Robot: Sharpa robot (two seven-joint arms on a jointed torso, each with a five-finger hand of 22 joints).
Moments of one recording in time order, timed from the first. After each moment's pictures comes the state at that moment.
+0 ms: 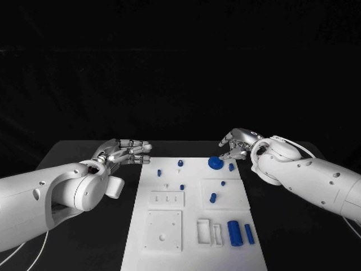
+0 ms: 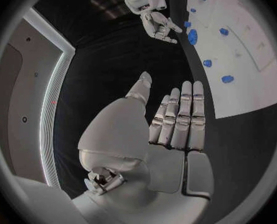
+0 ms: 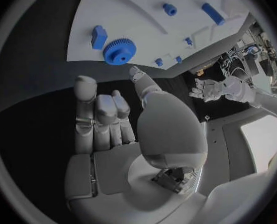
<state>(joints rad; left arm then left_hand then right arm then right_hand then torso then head) 1.42 -0.82 -0.19 1.47 -0.04 -0.37 0.26 1.37 -0.01 0.00 -0.05 0.06 0.86 0.17 0.06 0.06 1.03 0.16 0.06 0.06 1.12 0.13 0.13 0.06 0.06 0.95 0.12 0.27 0.08 1.18 -0.69 0.23 1.13 -1.56 -0.22 -0.15 1.30 -0.17 0.17 -0.09 0.27 1.01 0.11 0.06 0.06 1.30 0.01 1.09 1.24 1.44 -0.07 1.08 1.05 0.10 1.47 -0.09 0.61 1.16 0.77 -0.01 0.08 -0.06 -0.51</state>
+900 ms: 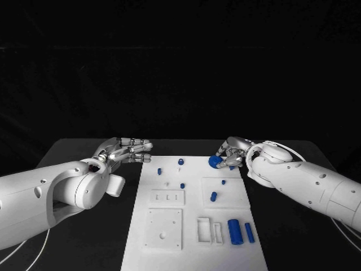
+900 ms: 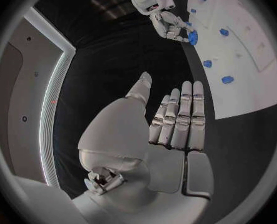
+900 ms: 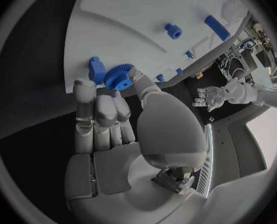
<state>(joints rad) 1.42 -0.82 -0.19 1.47 -0.04 -0.36 0.26 1.37 -0.01 0.00 -0.05 0.07 0.86 0.17 0.06 0.06 1.01 0.16 0.06 0.06 1.12 0.13 0.13 0.06 0.06 0.95 0.12 0.27 0.08 1.15 -0.62 0.23 1.02 -1.54 -0.14 -0.13 1.30 -0.16 0.16 -0.09 0.30 1.02 0.11 0.06 0.06 1.32 0.00 1.13 1.26 1.45 -0.07 1.09 1.09 0.10 1.47 -0.09 0.61 1.23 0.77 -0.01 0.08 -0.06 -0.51</state>
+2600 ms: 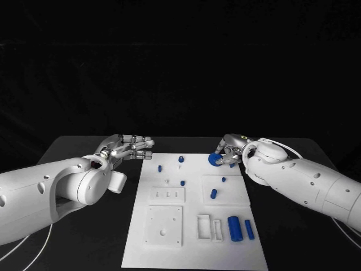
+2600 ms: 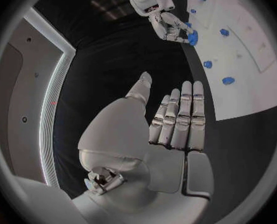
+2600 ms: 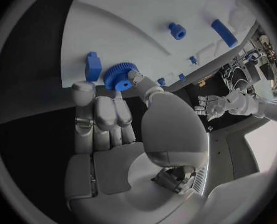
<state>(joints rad) 1.42 -0.81 -0.19 1.46 -0.05 -0.36 0.26 1.37 -0.01 0.01 -0.05 0.07 0.86 0.17 0.06 0.06 1.01 0.17 0.06 0.06 1.12 0.13 0.13 0.06 0.06 0.95 0.12 0.27 0.08 1.16 -0.60 0.22 1.04 -1.65 -0.16 -0.18 1.25 -0.14 0.39 -0.15 0.25 1.13 0.09 0.06 0.06 1.35 -0.01 1.17 1.30 1.45 -0.07 1.12 1.11 0.08 1.47 -0.09 0.63 1.31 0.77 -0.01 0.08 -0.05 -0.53</state>
